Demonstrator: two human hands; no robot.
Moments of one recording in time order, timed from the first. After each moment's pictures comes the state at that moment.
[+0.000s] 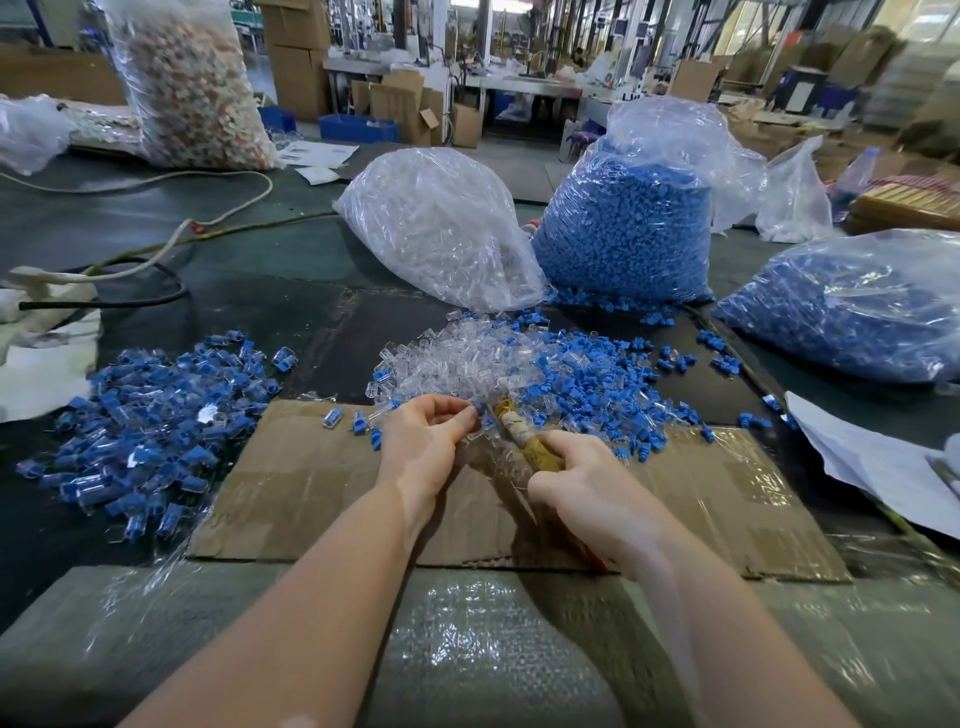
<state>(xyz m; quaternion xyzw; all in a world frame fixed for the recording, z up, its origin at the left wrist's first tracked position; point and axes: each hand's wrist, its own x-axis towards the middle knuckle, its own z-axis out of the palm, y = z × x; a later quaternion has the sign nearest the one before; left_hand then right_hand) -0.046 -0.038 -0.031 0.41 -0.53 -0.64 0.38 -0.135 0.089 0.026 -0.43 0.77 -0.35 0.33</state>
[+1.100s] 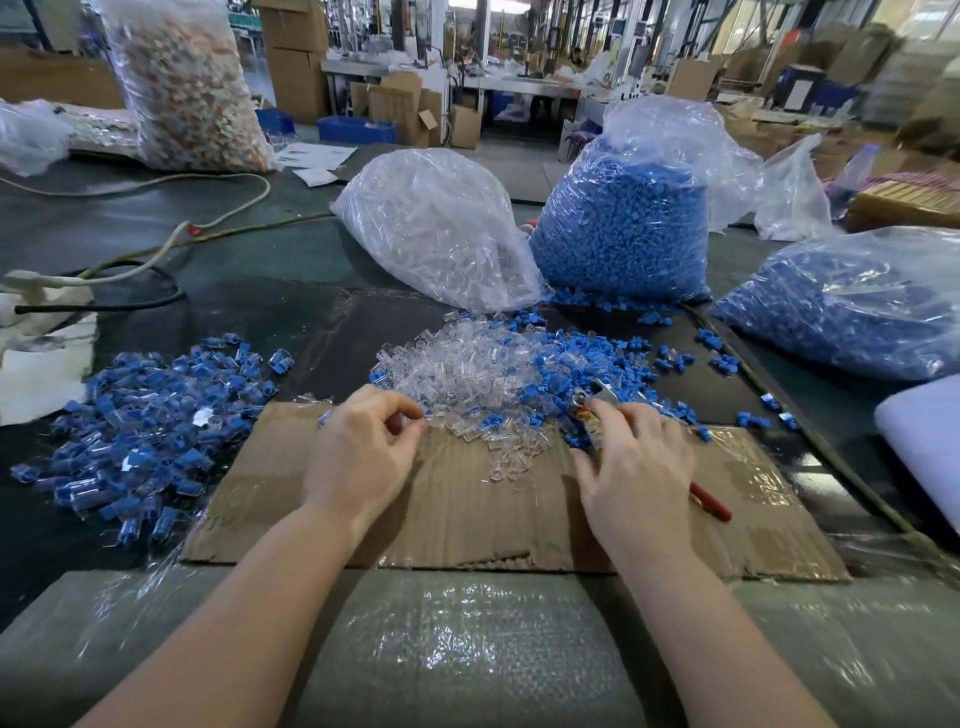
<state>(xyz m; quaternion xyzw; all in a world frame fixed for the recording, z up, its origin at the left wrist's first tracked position) -0.001 -0.046 -0.023 0.40 -0.80 -0.21 0.39 -0.163 0.094 -0.013 -0.42 0.88 -0.18 -0.13</state>
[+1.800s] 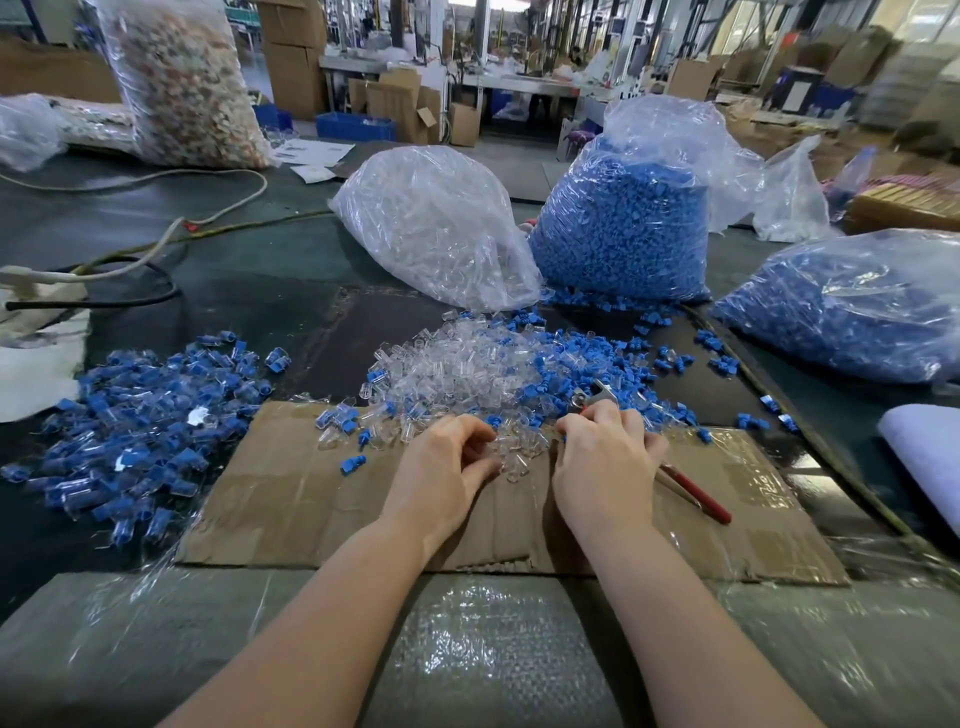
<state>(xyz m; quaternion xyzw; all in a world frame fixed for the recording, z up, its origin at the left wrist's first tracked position) -0.041 -0.018 -0.039 0.33 -0.83 -0.32 0.31 -0.158 0.066 -0.018 -0.41 0.90 -0.12 -0.13</state>
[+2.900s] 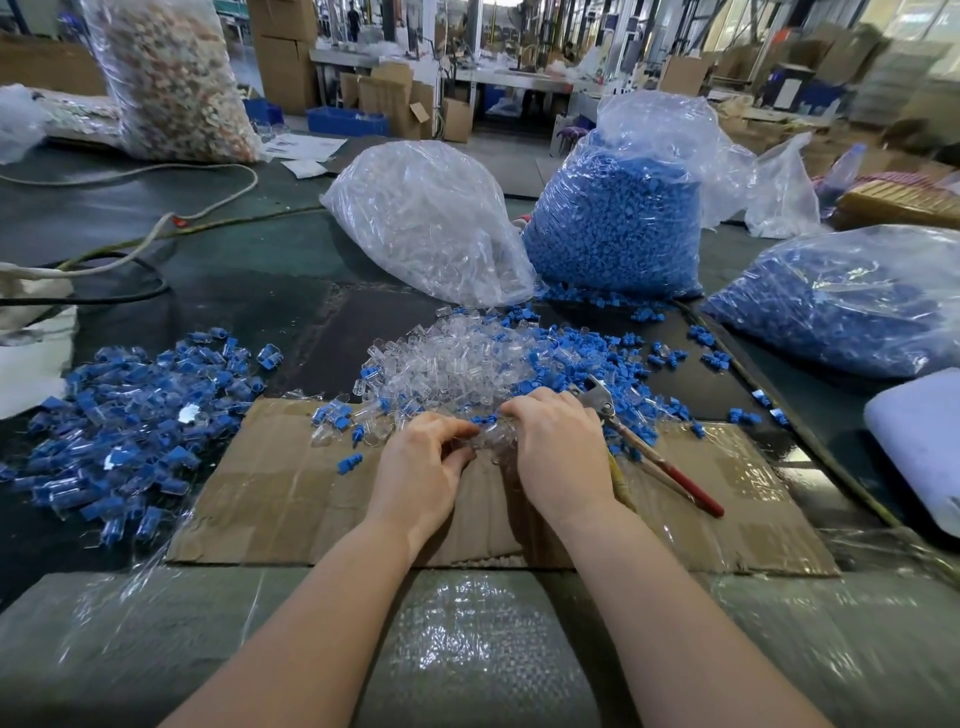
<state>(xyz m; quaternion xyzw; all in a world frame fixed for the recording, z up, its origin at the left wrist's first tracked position) -0.036 -0.020 -0.038 0.37 -0.81 -0.31 0.34 -0.153 0.046 -0.016 -0.53 0.83 -0.17 -0.08</state>
